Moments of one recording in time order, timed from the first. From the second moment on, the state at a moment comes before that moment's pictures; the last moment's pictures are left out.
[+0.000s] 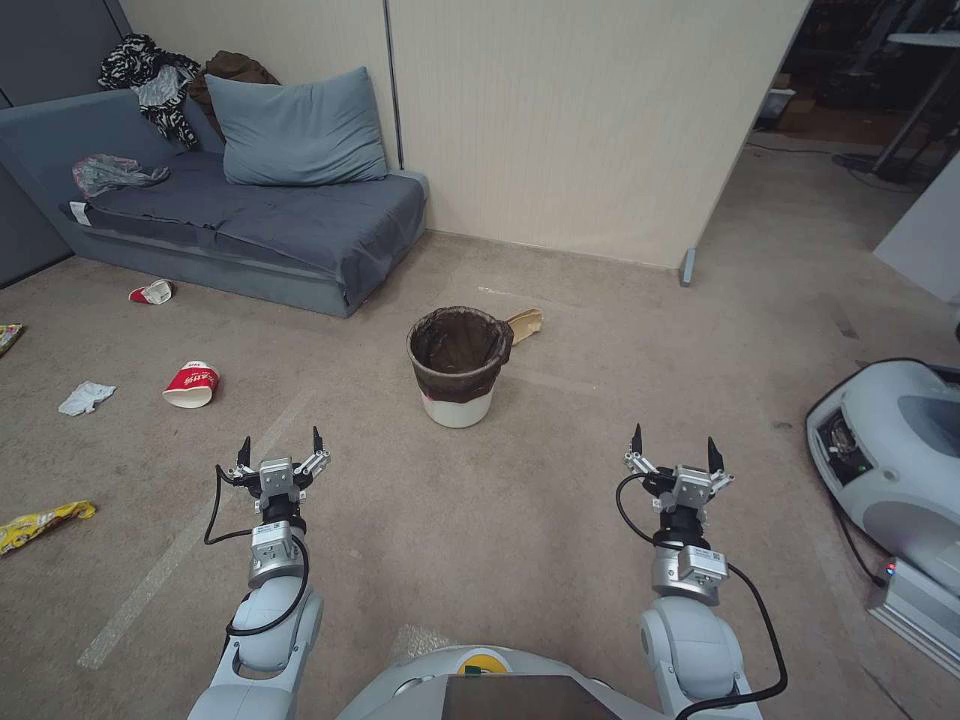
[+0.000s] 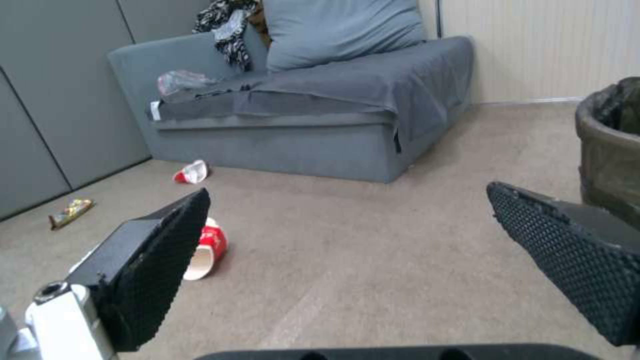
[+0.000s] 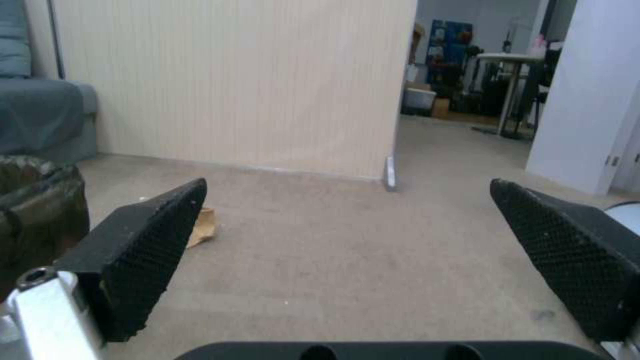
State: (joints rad) left arm 1.55 -1.41 -0.56 -1.92 0.01 -0.11 -0.37; right arm -1.61 1.57 0.63 1.98 -0.06 0.26 0.23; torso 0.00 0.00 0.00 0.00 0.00
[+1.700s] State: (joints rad) left arm 1.53 -1.40 -0.56 -1.90 0.01 -0.11 -0.37; right arm -1.59 1.58 0.63 1.95 -0.08 0.28 0.24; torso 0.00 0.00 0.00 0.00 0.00
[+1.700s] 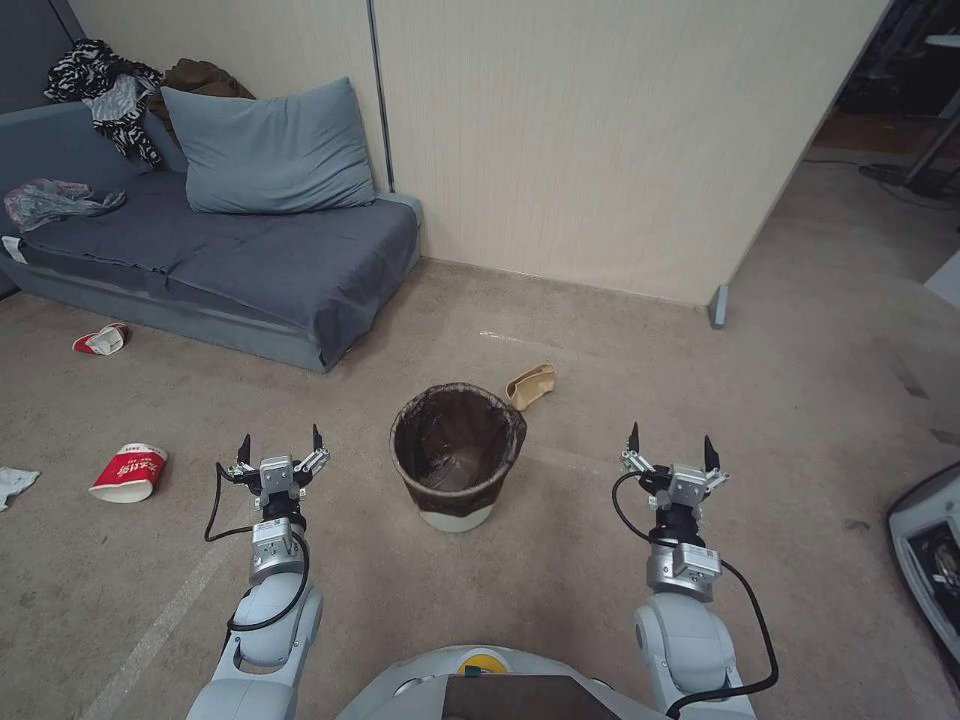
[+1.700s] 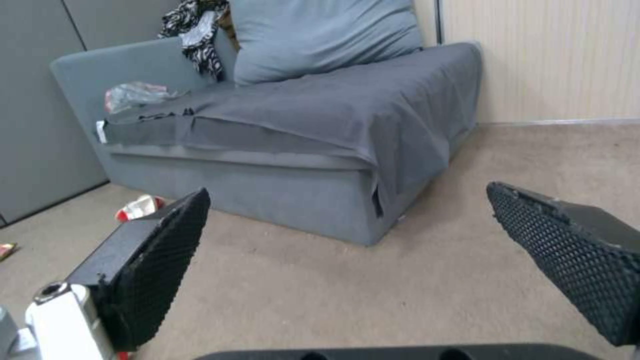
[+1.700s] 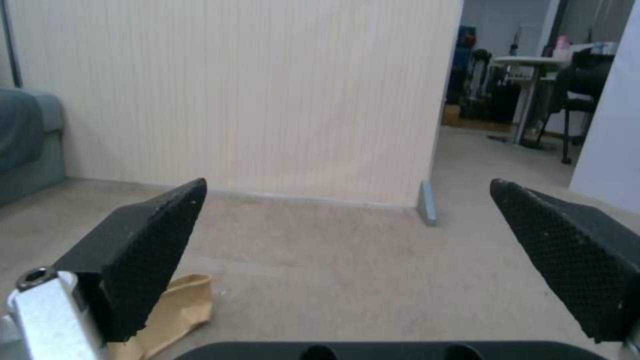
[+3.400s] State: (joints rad) left arm 1.11 -0.77 -0.18 -1.98 -0.80 0.30 -0.45; right arm -1.54 1.53 0.58 1.86 -0.06 0.32 0.26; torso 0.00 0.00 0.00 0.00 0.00
